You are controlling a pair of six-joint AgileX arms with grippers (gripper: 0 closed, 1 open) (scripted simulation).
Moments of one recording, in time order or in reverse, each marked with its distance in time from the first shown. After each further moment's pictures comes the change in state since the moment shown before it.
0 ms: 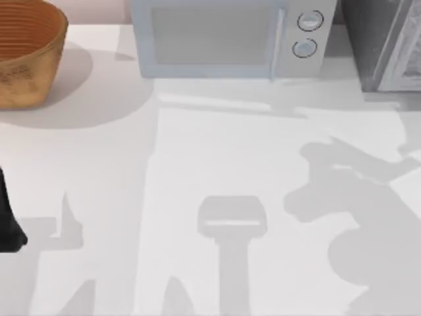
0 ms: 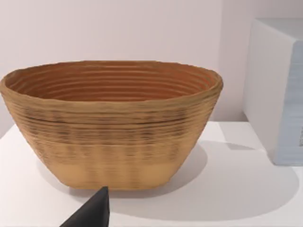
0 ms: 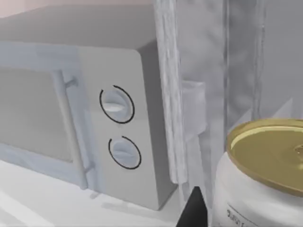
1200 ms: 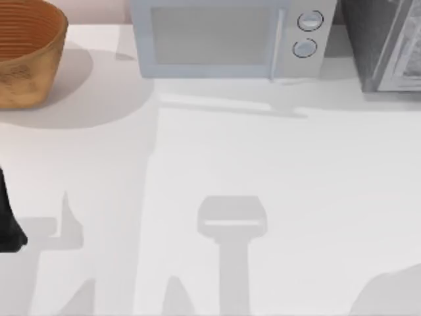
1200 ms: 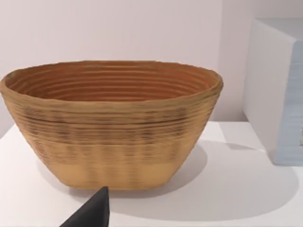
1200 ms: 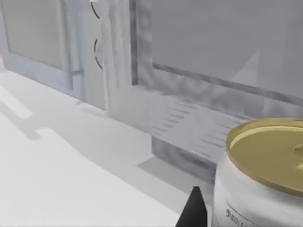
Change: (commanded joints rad) left arm 0.000 0.000 0.000 0.000 0.000 0.000; right arm -0.275 0.665 0.371 0.426 -0.517 0.009
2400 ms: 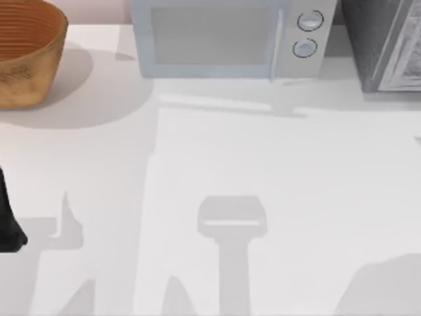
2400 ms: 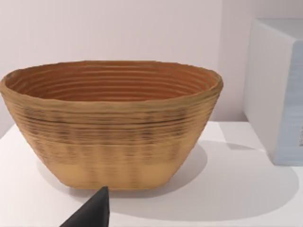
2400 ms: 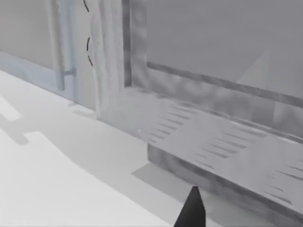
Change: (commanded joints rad) left arm 0.000 0.000 0.000 0.000 0.000 0.000; right arm 0.059 0.028 0.030 -0.016 0.059 -0.013
